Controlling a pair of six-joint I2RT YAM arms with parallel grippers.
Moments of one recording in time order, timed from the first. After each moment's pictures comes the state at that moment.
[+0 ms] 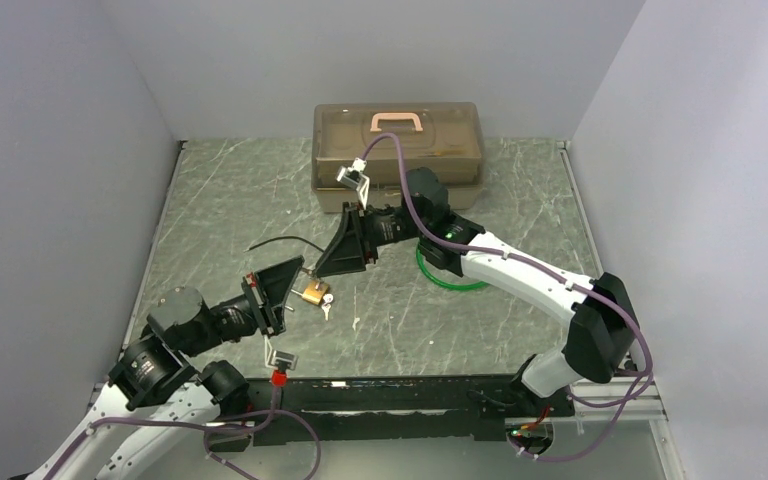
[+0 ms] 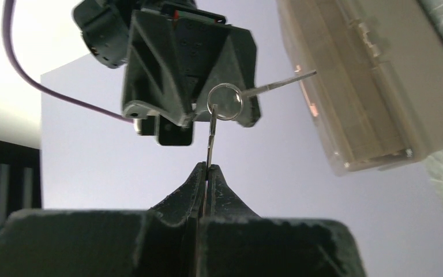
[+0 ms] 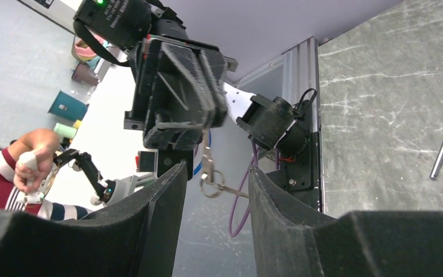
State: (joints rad) left arm -0.72 0.33 0.69 -0.45 0.34 1.97; right arm 0.83 1.50 1.21 0.26 -1.00 0.76
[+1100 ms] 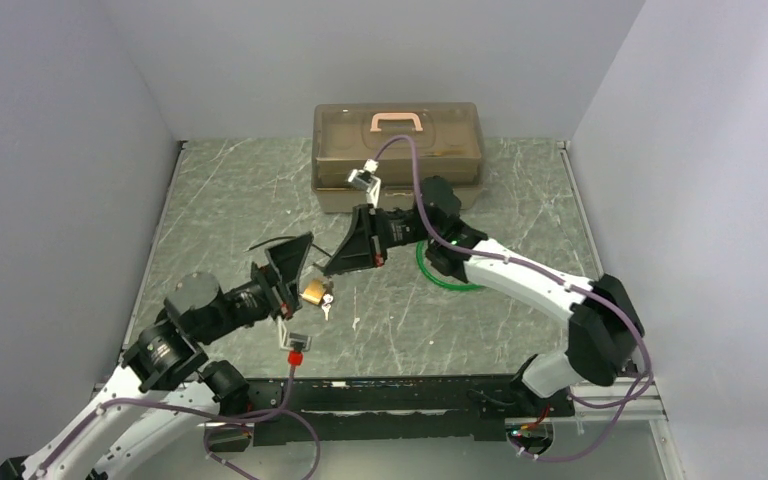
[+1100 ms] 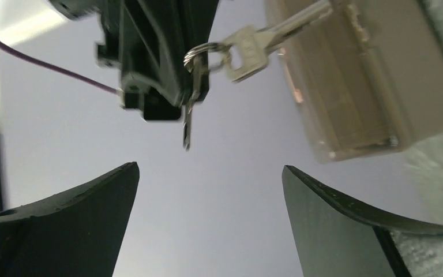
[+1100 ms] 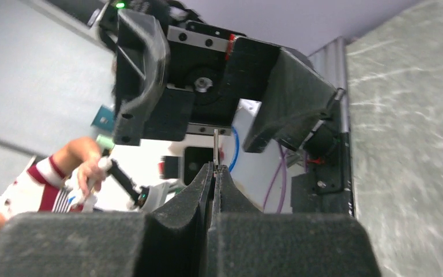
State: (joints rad) left arm -0.75 0.41 0.68 -0.32 0.25 2.00; right arm 0.82 1.51 1.09 0.59 -1.05 1.04
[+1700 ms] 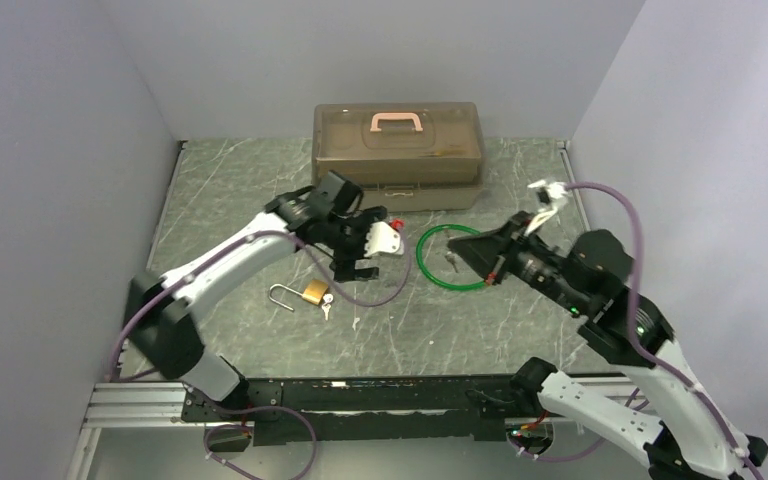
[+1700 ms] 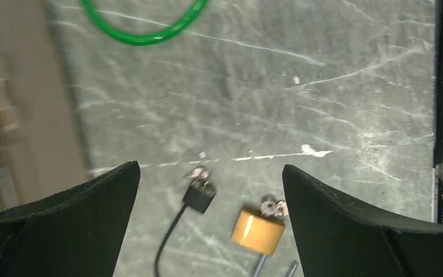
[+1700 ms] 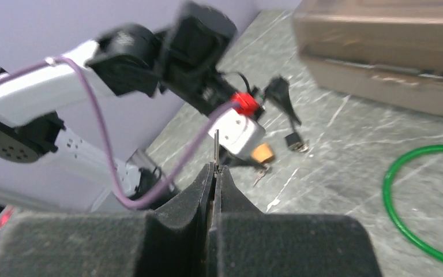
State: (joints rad) left arm -0.71 1.47 1.35 -0.79 0.45 0.92; right arm 0.74 0.72 1.14 -0.51 -0.14 0.53
